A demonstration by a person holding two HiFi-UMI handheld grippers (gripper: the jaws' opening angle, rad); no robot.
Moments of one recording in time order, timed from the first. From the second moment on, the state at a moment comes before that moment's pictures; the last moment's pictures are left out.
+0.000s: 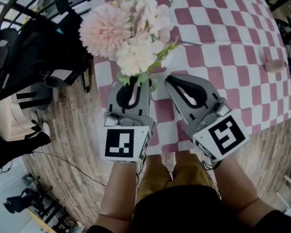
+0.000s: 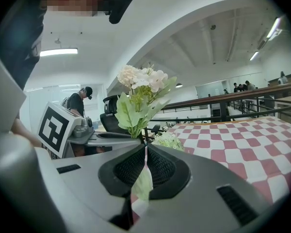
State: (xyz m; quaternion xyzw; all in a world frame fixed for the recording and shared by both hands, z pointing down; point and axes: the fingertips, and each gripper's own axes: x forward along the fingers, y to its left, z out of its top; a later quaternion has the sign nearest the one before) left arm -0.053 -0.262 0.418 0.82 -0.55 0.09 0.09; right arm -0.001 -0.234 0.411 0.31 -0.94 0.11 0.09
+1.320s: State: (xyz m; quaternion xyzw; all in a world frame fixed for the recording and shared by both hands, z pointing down) left arm -0.049 -0.253 0.451 0.81 -0.56 0.13 0.09; right arm -0.009 -0.227 0.425 0.32 -0.93 0.13 0.09
